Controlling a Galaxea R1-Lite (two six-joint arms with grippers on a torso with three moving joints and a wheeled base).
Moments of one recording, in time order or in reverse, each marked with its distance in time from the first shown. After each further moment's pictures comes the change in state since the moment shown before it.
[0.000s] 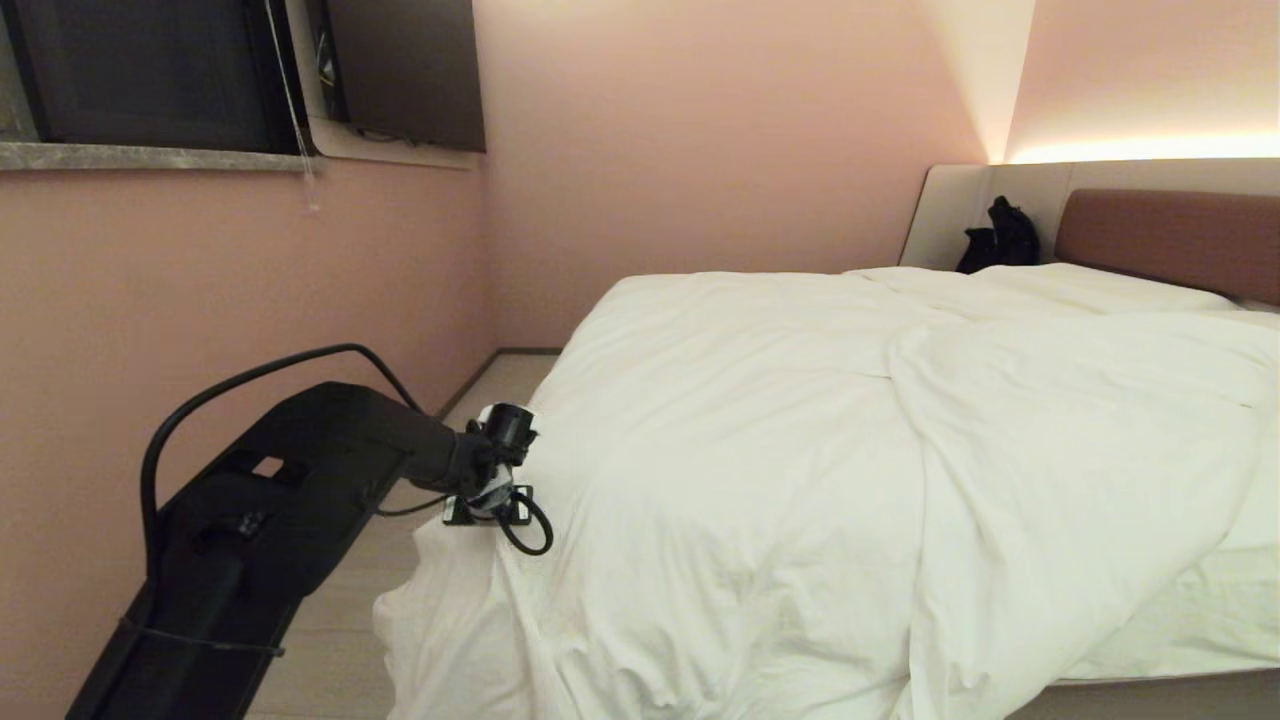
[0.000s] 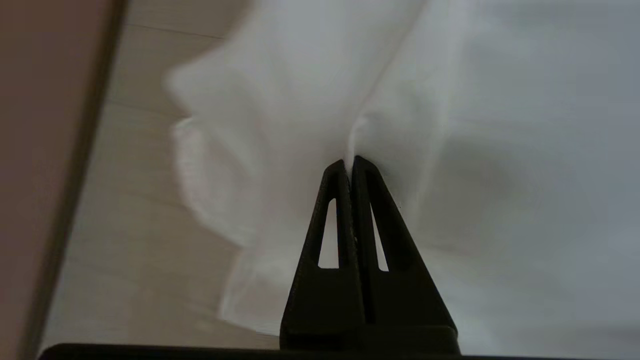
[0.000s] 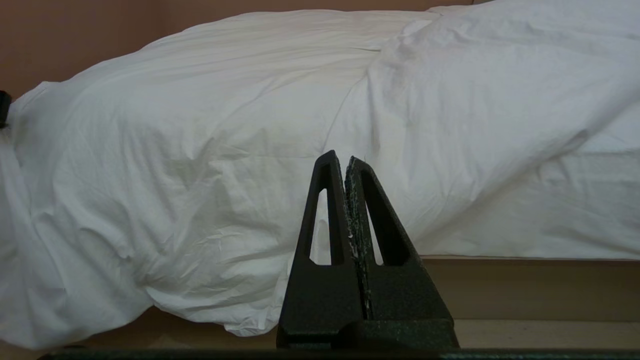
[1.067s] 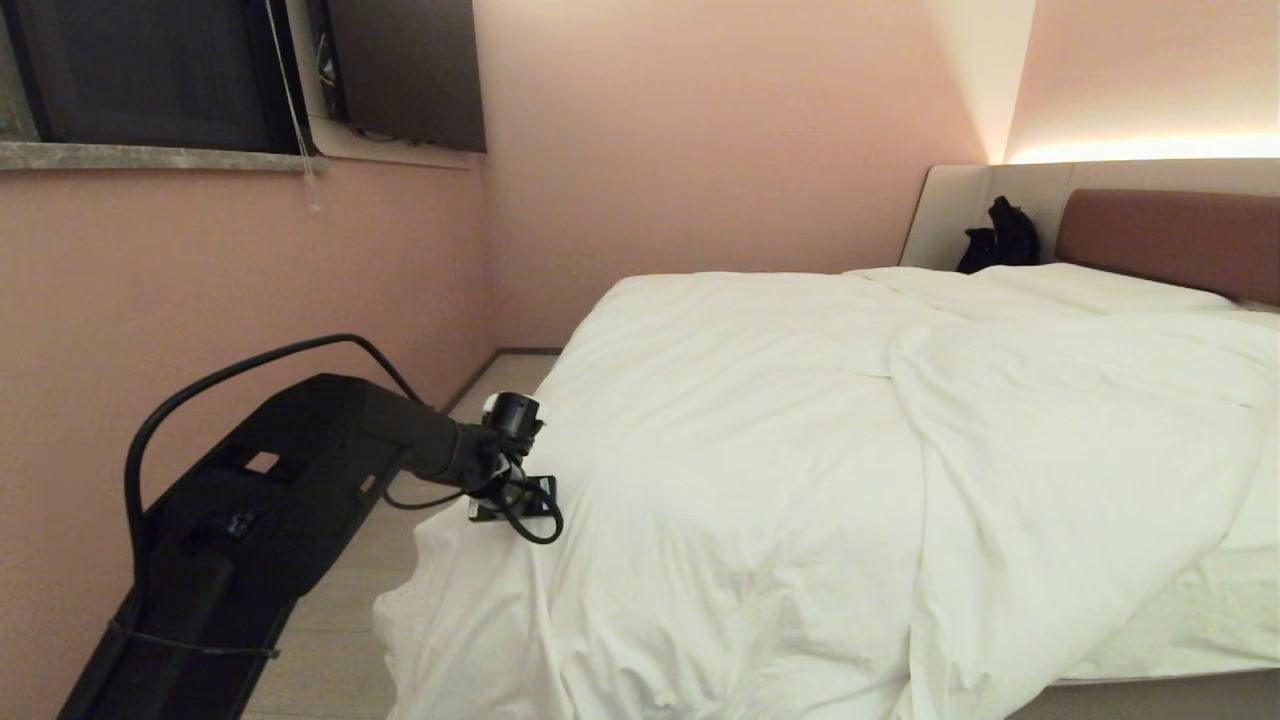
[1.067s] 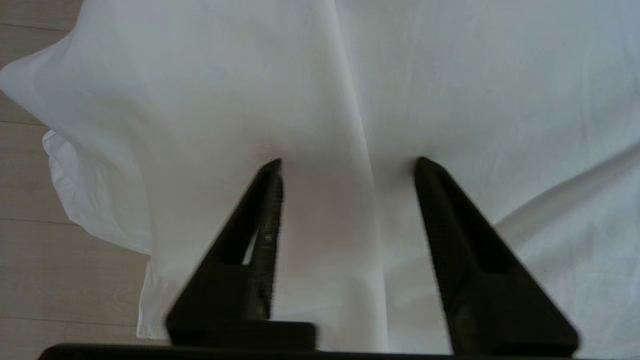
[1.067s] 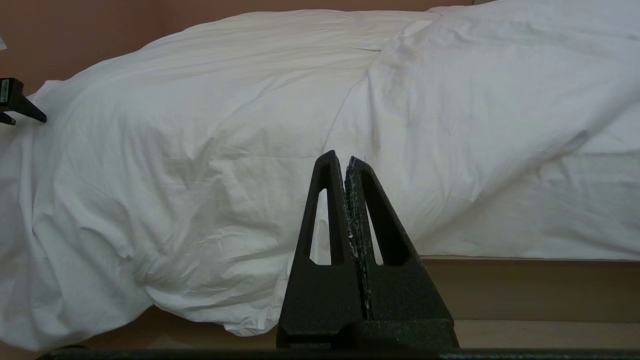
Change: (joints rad) left arm -0.028 -0.034 0.001 -0.009 -0.251 -0.044; right arm 0.000 0.000 0.000 0.000 0.001 -0.002
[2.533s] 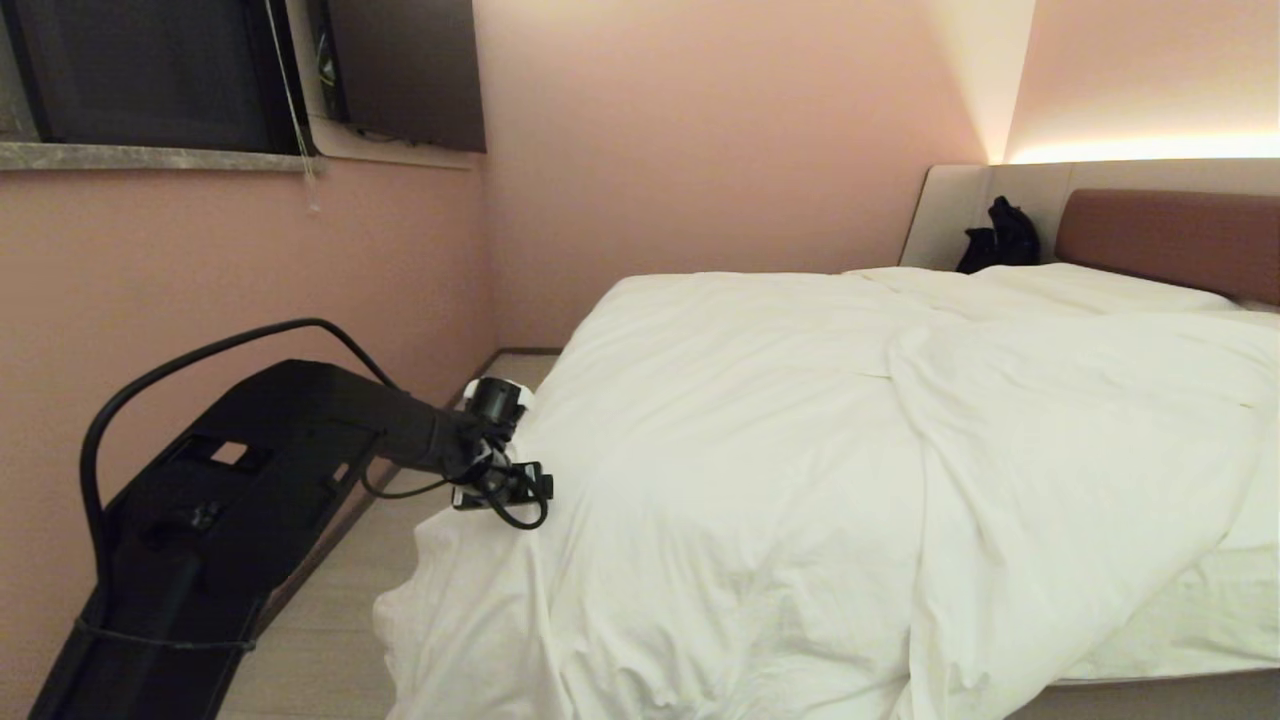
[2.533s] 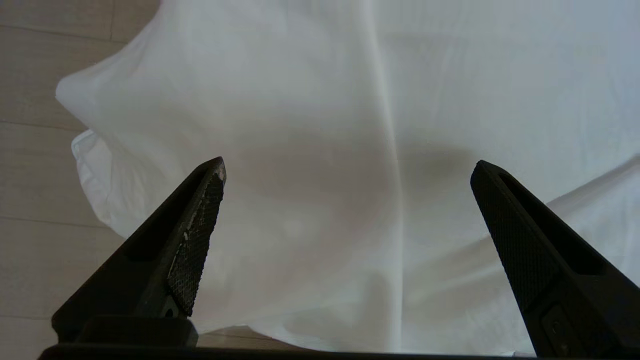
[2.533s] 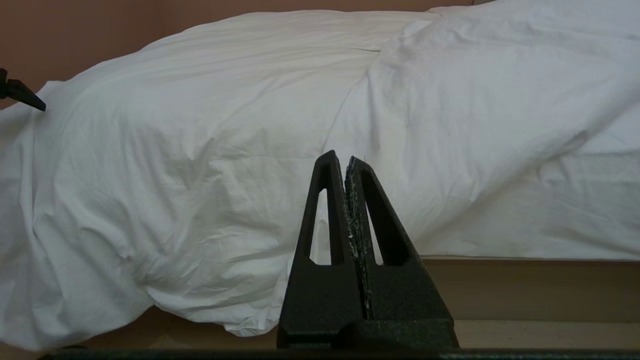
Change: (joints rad) left arm 0.032 -0.041 0.007 0.013 -0.014 0.007; right arm 0.000 0.000 0.000 0.000 0.000 0.001
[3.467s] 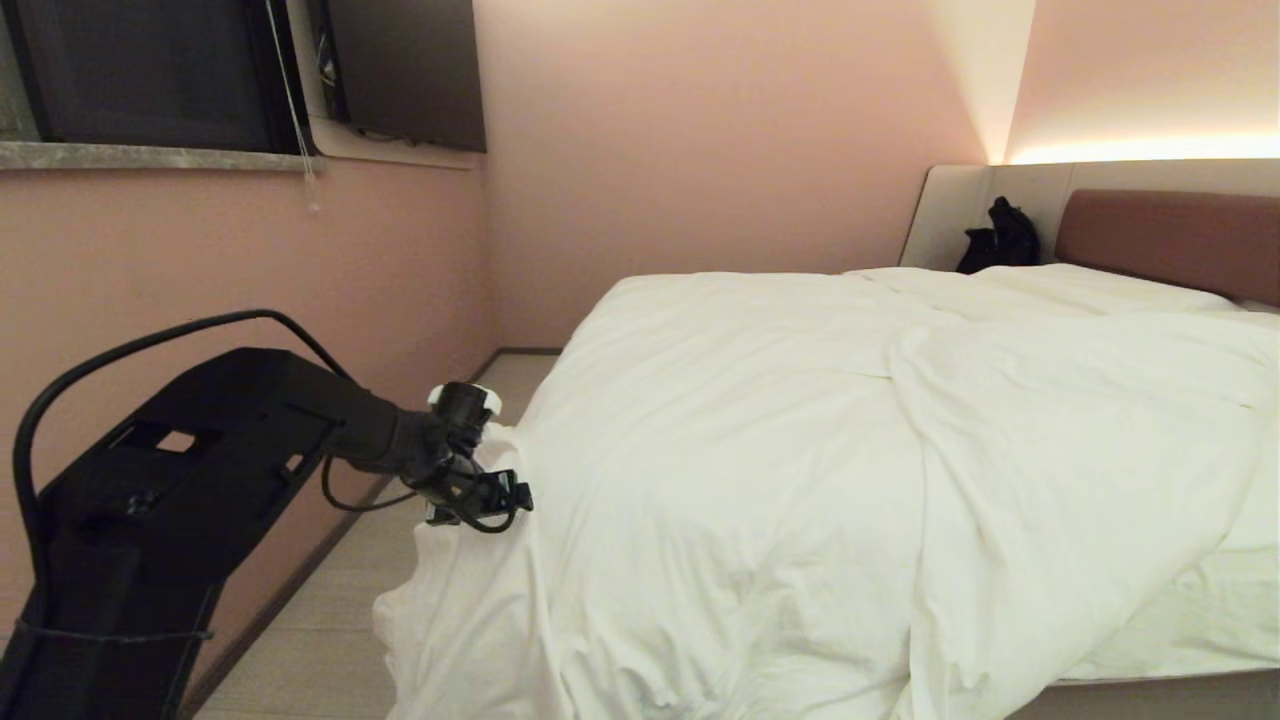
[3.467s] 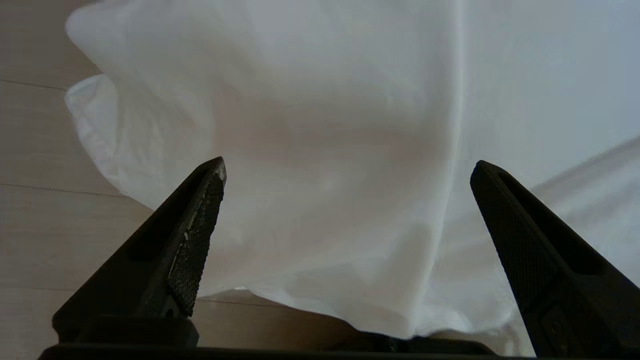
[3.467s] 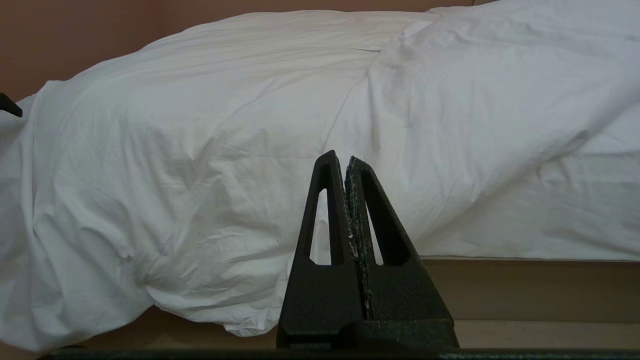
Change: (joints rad) left arm 0.063 -0.065 0.127 -0.004 -0.089 -0.012; right arm 0.000 0.000 0.000 0.000 0.000 -0.001
